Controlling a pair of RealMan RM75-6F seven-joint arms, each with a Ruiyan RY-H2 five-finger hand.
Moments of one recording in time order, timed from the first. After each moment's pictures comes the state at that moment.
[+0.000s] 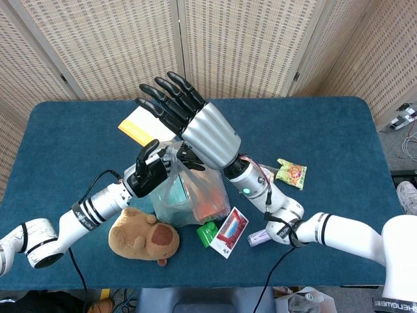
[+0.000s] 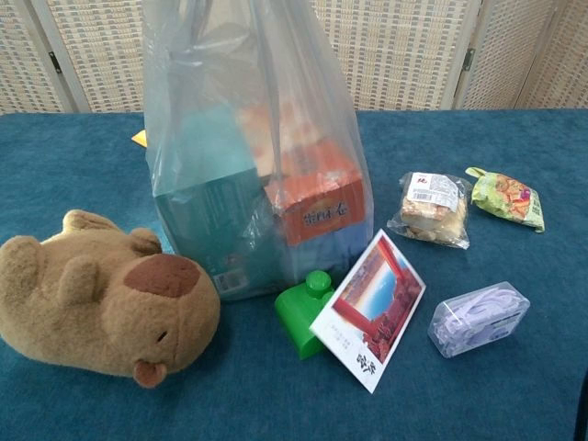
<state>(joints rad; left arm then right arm) -1.00 -1.03 -0.19 -1.76 1.58 0.96 -1.86 1.13 -1.43 0.44 -1.46 -1.54 1.32 -0.03</state>
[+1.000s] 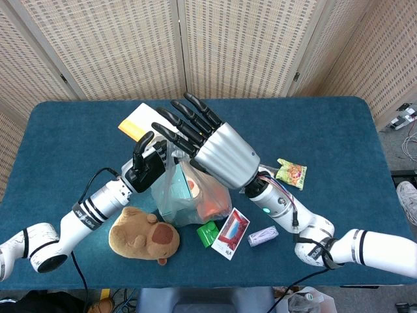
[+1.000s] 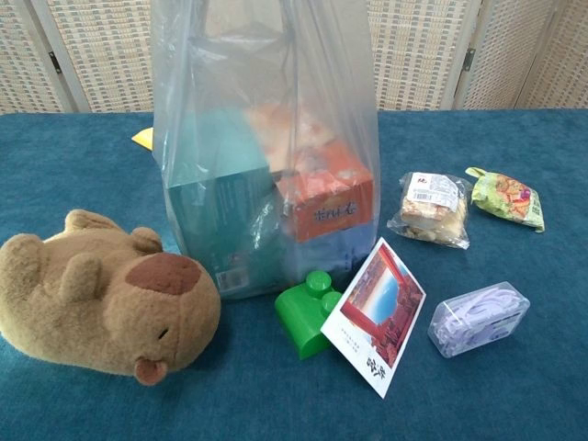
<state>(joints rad) -0.96 -1.04 -0.28 -1.82 1.44 0.91 -1.74 1.00 -1.22 0.38 -1.76 -1.54 1.27 -0.33</state>
